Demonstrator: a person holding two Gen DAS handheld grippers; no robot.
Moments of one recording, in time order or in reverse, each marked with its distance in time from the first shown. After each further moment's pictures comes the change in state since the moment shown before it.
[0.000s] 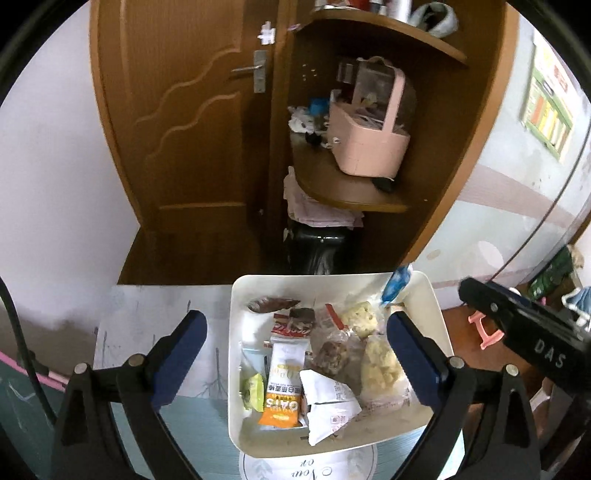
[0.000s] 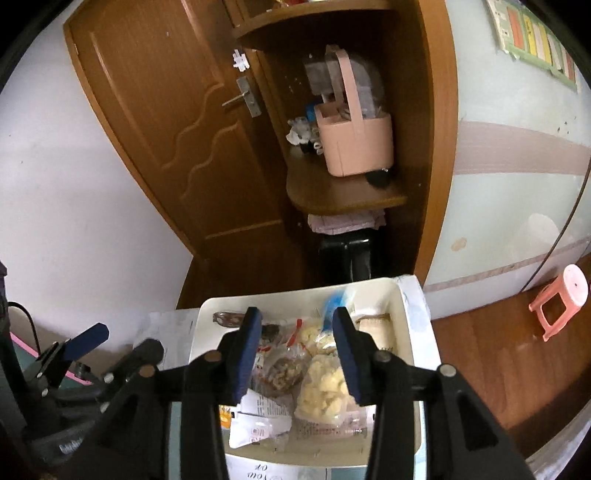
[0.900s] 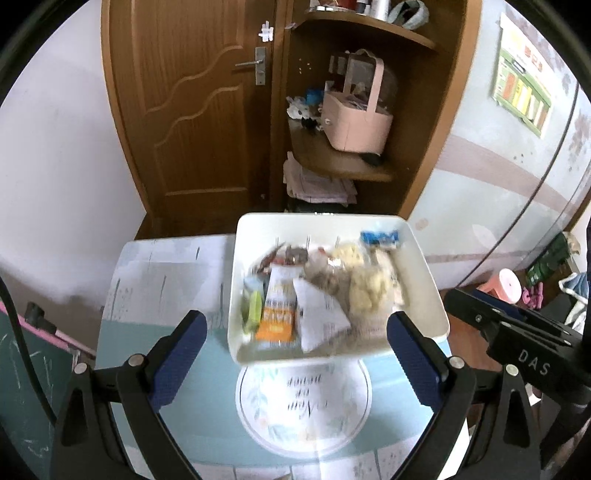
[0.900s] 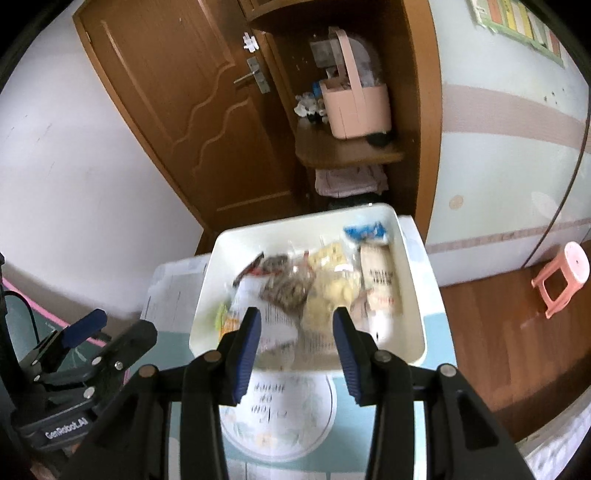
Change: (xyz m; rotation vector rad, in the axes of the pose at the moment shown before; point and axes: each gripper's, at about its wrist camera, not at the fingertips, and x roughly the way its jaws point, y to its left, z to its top) left arm -0.071 -0.014 -0.099 0.018 0.012 0.003; right arm -0.054 -0.003 -0.096 0.000 0.069 0.039
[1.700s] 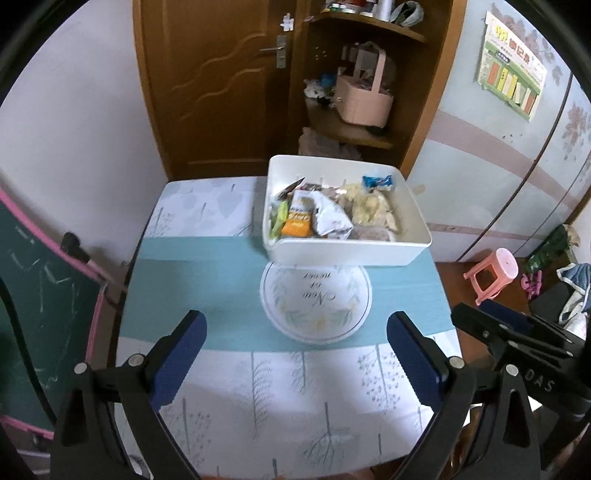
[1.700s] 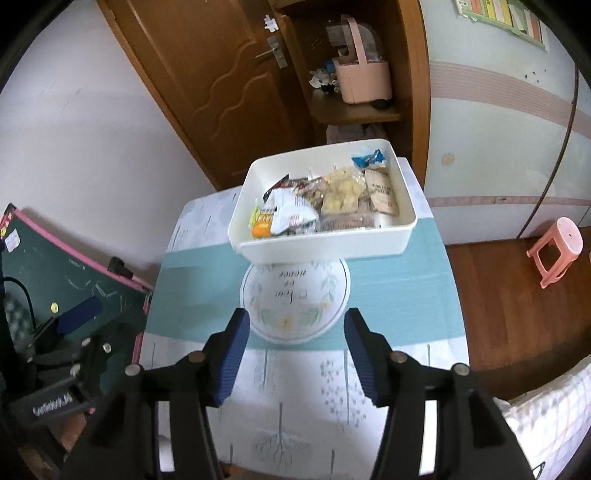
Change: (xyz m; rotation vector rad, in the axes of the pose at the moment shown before) left arm -0.121 0.015 -0.118 -0.047 0.066 0.043; right arm -0.100 0.030 -0.131 -0.037 0.083 0.015
